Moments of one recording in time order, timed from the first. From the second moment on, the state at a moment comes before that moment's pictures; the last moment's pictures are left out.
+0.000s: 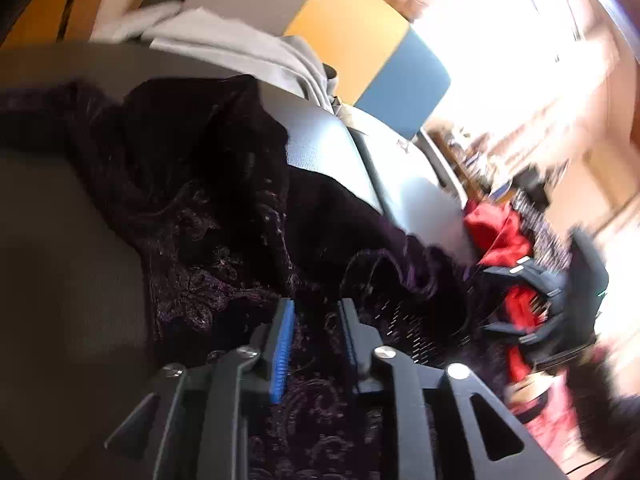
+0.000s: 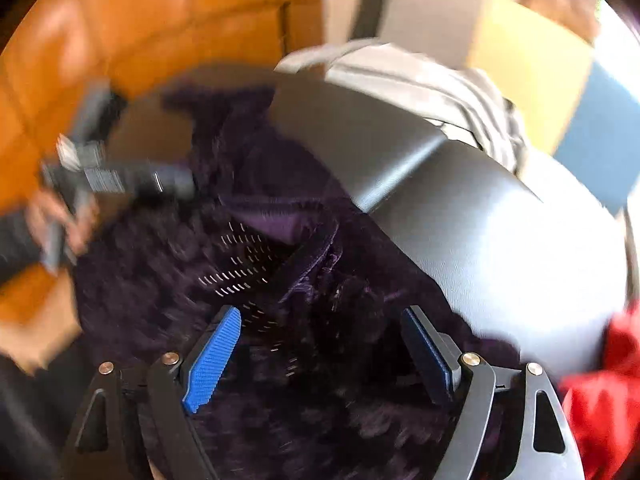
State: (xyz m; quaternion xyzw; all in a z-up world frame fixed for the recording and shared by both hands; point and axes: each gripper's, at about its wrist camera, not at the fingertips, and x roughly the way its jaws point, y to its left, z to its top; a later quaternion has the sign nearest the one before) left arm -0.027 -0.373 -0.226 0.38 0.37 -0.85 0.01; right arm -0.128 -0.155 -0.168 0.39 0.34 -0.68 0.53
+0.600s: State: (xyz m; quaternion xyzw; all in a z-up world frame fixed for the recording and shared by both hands) left arm -0.057 -0.413 -0.256 0.40 0.53 -0.75 0.02; right arm -0.138 -0.143 -0.169 0.35 0.40 -0.68 0.51
